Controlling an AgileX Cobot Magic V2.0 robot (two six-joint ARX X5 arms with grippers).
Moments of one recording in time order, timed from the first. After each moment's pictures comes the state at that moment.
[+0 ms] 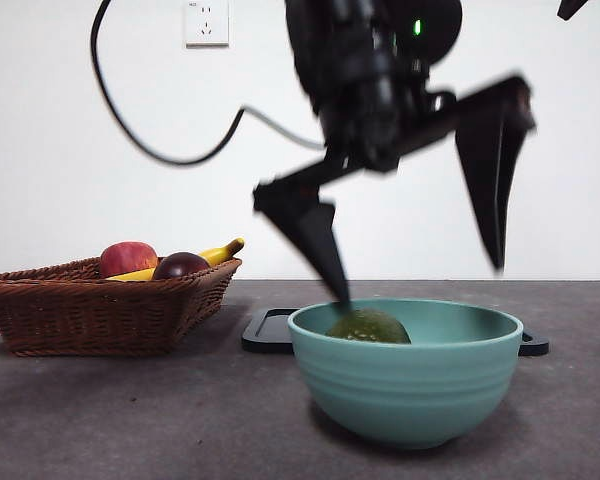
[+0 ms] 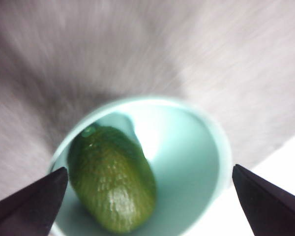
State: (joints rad) left arm -0.92 2.08 1.87 -1.17 0.24 -0.30; right arm 0.14 0.93 1.07 -0.90 -0.32 0.08
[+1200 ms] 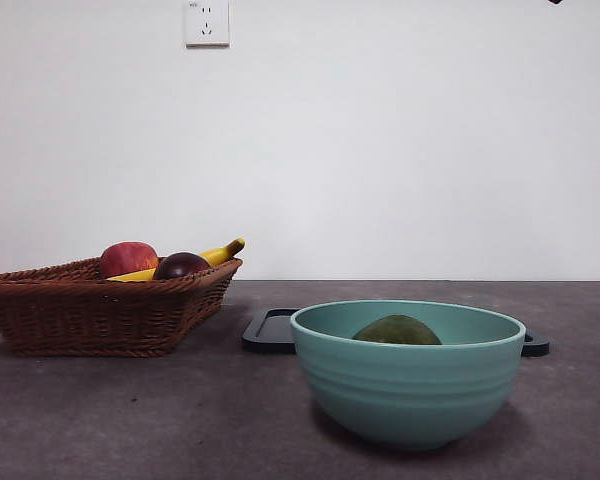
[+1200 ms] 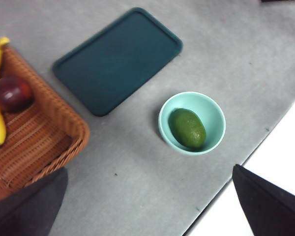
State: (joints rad) left arm -0.87 1.01 1.43 -1.15 -0.03 -0.07; right arm 0.14 0.93 1.07 -0.93 -0.42 0.09
